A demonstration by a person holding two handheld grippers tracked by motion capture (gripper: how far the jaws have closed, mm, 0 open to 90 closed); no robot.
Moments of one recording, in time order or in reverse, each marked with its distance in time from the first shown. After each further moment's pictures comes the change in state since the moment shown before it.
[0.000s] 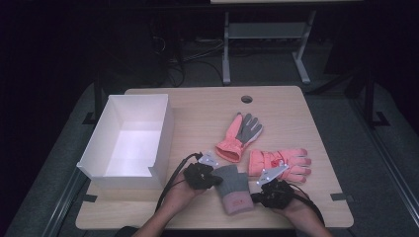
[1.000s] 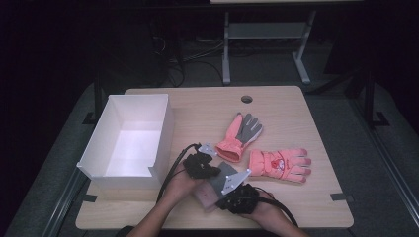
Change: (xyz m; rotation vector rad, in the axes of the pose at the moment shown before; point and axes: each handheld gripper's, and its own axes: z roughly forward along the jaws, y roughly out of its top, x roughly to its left) left arm 0.021 0.013 -0.001 0.008 0.026 -0.038; right arm 0.045 0.051 0.043 -0.055 0.130 -0.192
